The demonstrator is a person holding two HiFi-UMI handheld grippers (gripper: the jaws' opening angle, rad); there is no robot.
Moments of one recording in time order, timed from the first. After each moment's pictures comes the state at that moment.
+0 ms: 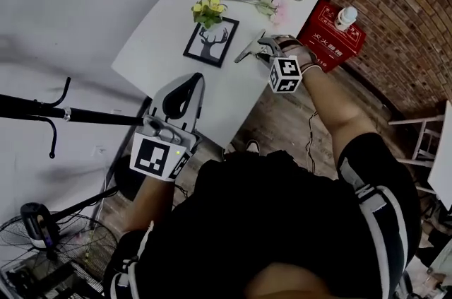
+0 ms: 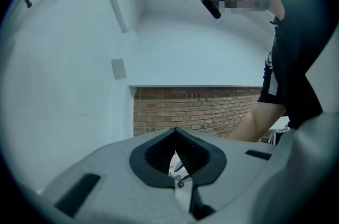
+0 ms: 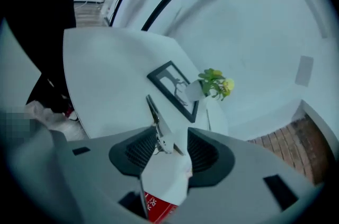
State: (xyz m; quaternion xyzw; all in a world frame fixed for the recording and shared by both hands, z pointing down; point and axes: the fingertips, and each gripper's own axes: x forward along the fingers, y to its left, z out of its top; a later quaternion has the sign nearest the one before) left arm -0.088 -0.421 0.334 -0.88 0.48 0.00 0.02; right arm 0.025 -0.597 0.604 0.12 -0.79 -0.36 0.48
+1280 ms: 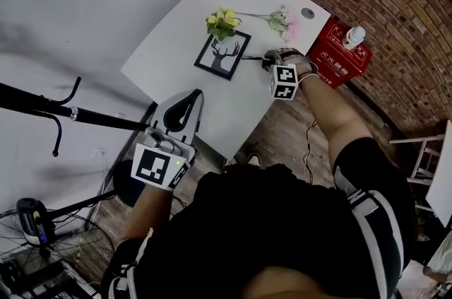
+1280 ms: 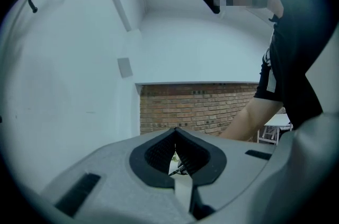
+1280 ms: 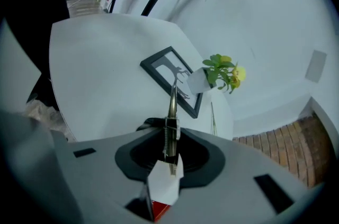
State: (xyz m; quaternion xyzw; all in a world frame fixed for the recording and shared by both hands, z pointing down) left arm -0.123 -0.415 0.347 -0.86 0.50 -0.02 0.02; right arm 0.011 -0.624 0.625 0.12 -0.76 -0.34 0.54
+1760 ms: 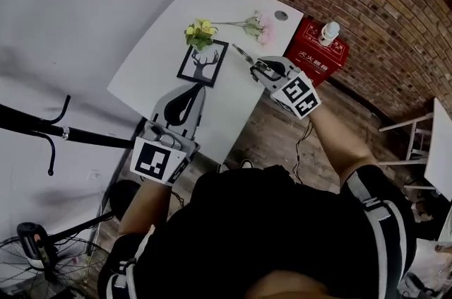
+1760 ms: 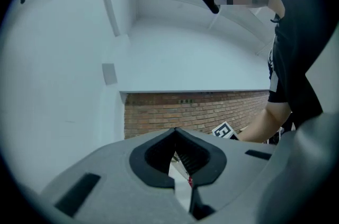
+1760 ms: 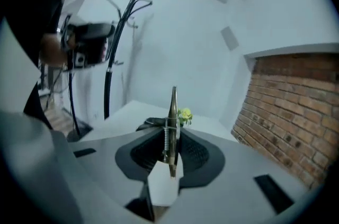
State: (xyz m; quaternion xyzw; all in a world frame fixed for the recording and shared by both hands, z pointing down) left arm -0.083 -0.424 0.319 -0.90 0.44 0.02 0.05; right arm 0.032 -0.546 0.467 0.28 -0.93 -0.07 0.22
